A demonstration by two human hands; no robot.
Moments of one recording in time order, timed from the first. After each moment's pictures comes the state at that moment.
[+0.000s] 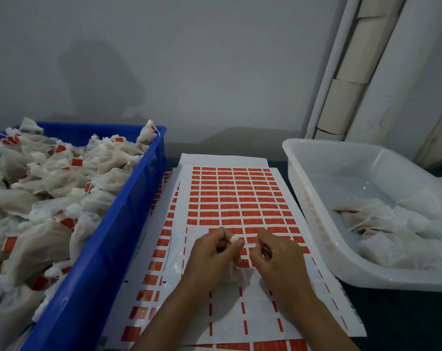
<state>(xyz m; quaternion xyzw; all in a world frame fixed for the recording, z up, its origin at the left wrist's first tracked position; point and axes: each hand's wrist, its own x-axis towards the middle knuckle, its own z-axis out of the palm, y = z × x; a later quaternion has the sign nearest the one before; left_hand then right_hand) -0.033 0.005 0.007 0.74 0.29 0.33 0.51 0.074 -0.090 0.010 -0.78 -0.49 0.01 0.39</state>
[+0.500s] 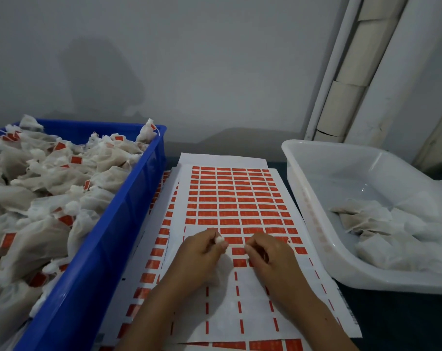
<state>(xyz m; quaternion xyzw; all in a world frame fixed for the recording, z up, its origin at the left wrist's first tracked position) -0.050 0.016 0.011 0.80 0.35 0.24 0.43 0.081 -0.090 -0.001 -0.77 -0.50 0.12 0.38</state>
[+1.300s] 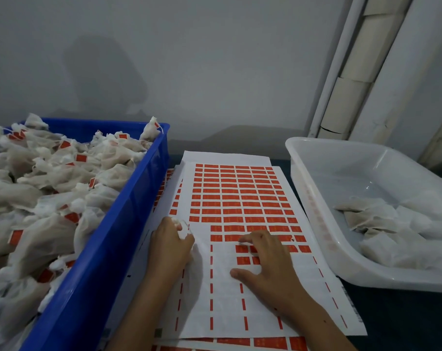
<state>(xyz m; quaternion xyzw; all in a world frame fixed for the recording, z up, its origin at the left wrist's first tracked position) -0.069 0.054 0.003 0.72 0.56 0.27 0.29 0.071 -0.086 -0.016 -0.80 -0.50 0.14 0.31</state>
